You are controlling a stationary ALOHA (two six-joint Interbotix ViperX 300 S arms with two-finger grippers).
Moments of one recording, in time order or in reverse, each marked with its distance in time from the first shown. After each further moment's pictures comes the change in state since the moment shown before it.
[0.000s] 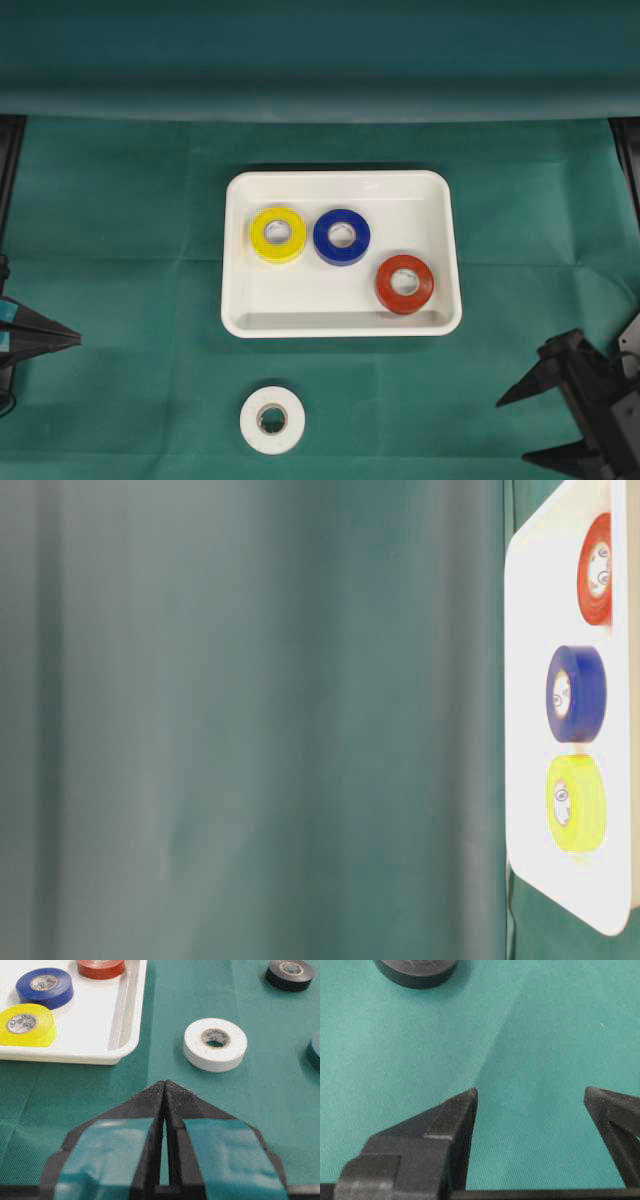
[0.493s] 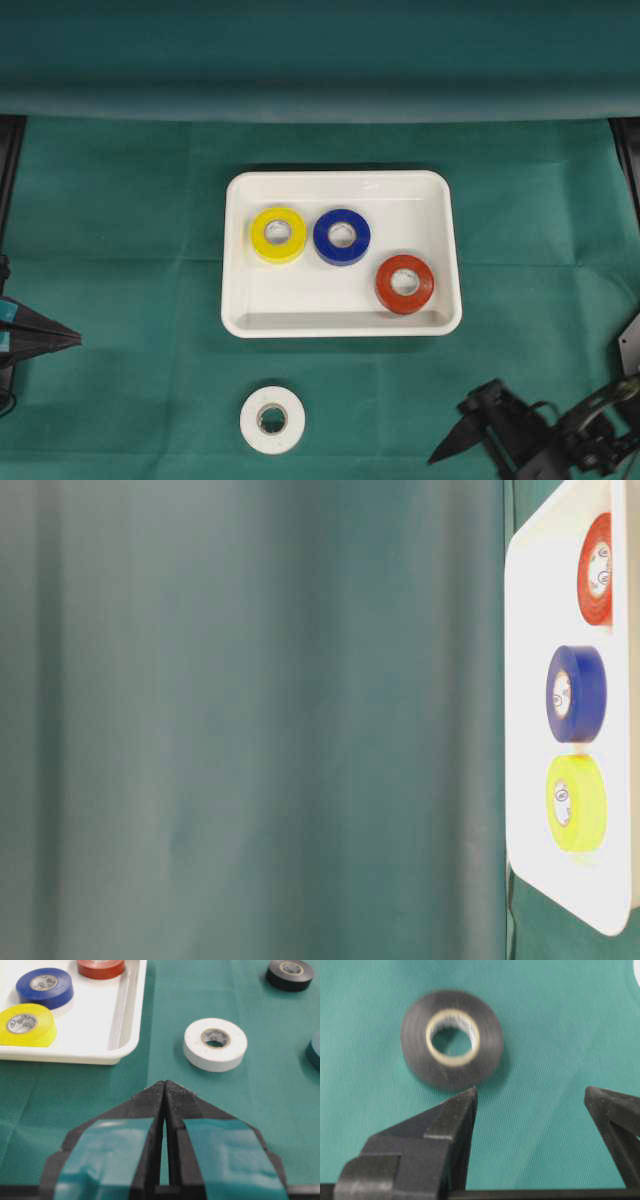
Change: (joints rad) left arm 0.000 0.000 0.000 0.000 0.000 0.000; right arm 0.054 0.382 -0.273 0.000 -0.106 0.000
